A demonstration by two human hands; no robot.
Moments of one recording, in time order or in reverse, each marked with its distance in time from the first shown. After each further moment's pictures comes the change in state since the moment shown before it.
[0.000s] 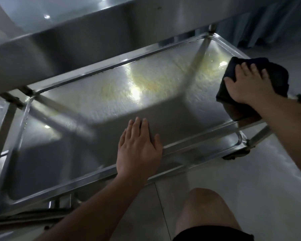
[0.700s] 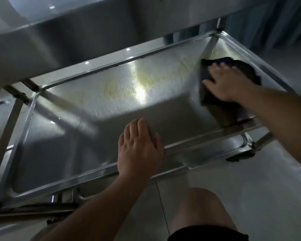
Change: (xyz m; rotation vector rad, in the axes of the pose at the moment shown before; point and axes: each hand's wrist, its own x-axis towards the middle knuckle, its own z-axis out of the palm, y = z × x) left_hand -0.008 0.008 -0.005 -0.081 0.178 -0.023; right_hand 0.013 -0.057 -0.002 -0.051 0.023 -0.353
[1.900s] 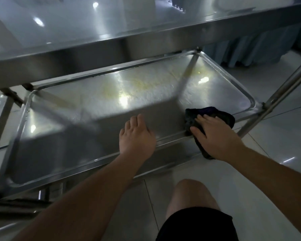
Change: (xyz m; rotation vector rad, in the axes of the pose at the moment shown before) left_hand 0.011 0.000 -0.026 -0.058 -0.301 -0.036; right_hand -0.194 -0.064 0.014 0.087 0.012 -0.013
